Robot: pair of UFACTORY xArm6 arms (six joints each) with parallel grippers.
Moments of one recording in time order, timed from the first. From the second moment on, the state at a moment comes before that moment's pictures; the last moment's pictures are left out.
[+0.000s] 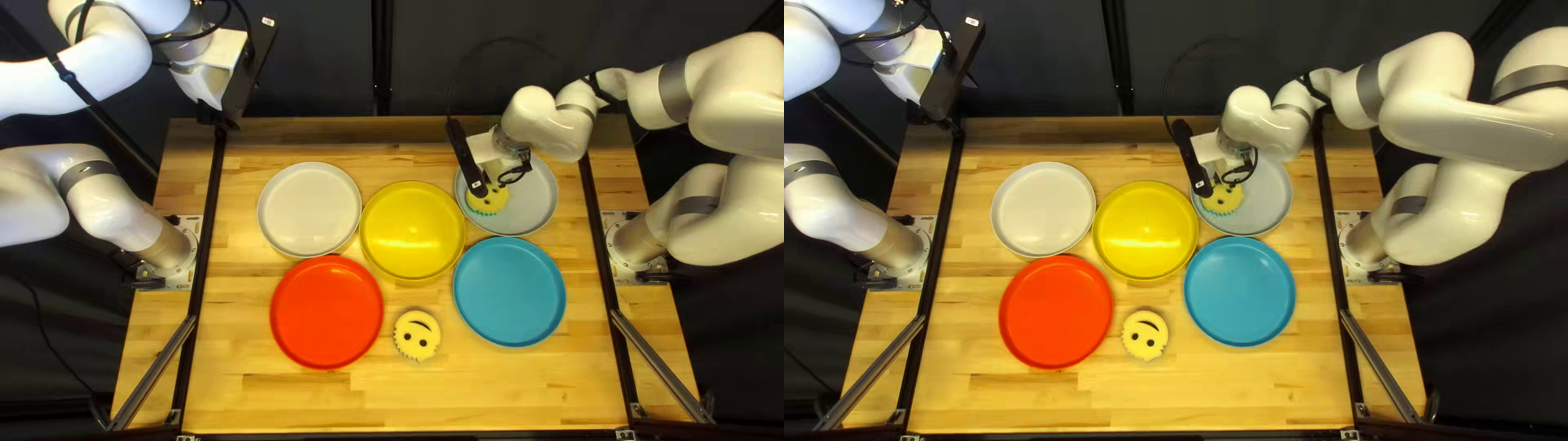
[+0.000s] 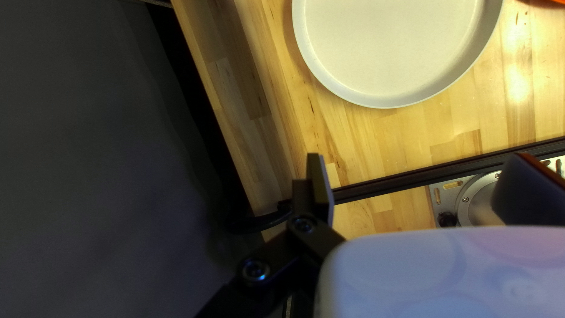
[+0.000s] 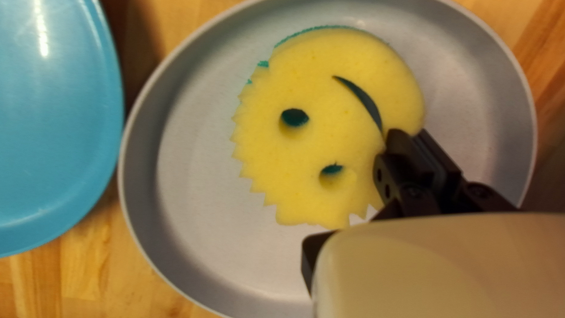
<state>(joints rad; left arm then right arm) 0.66 -0.81 -0.71 -0.07 1.36 1.01 -0.54 -0.02 -0.55 -0.01 0.53 -0.81</state>
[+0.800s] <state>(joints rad) 0.66 -0.81 -0.71 -0.07 1.36 1.01 -0.42 -0.25 -0.32 0.05 0.49 -0.77</state>
